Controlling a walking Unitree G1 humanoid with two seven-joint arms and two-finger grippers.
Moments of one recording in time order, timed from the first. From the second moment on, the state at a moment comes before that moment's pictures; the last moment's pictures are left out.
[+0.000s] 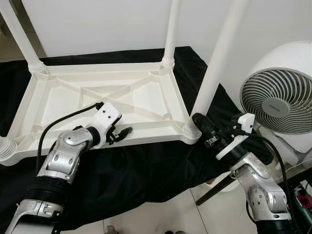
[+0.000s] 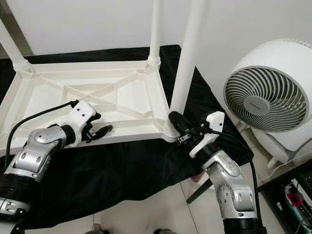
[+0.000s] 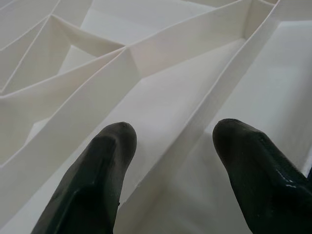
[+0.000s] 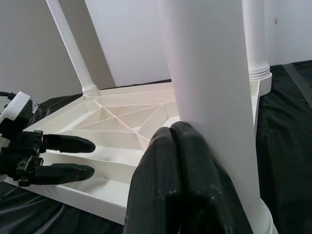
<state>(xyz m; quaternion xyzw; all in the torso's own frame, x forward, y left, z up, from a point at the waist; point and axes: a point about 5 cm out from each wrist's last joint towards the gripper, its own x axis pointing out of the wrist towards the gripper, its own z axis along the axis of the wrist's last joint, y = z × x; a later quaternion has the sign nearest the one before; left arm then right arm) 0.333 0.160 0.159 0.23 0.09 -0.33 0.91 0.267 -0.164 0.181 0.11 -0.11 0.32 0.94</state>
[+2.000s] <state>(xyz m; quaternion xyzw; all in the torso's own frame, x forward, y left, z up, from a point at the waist) 0.334 0.143 0.168 0.29 0.13 -0.28 0.91 0.310 -0.181 0.198 0.14 -0.20 0.18 0.95</state>
